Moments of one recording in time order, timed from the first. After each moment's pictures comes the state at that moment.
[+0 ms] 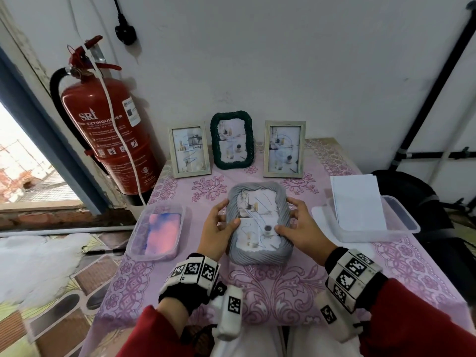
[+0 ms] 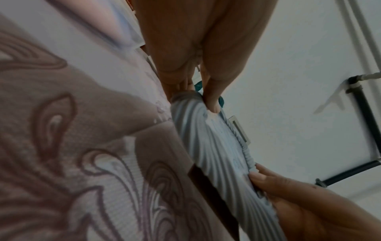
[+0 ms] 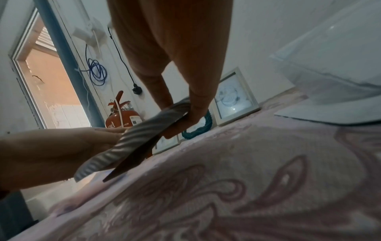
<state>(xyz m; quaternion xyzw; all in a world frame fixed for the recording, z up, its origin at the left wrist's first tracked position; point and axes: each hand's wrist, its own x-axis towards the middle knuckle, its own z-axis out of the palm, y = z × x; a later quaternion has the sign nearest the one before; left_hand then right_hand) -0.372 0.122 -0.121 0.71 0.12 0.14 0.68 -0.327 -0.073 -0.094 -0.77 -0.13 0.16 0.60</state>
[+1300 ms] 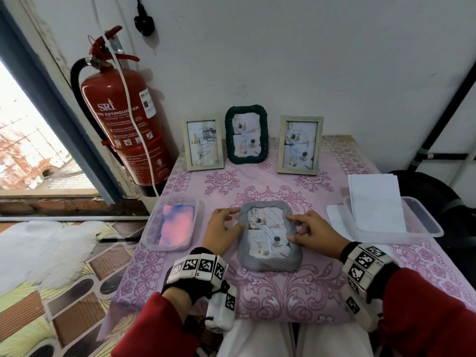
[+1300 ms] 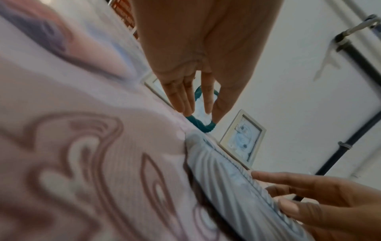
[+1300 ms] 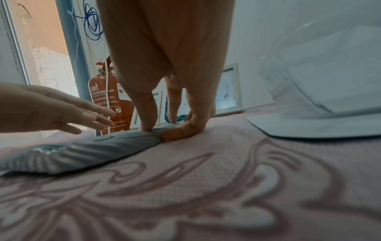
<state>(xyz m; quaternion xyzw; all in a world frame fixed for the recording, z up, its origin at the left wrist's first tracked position) -0.380 0.148 -0.129 0.87 0.14 0.10 0.46 -0.303 -0.081 -0.120 -0.90 -0.23 0.17 0.34</state>
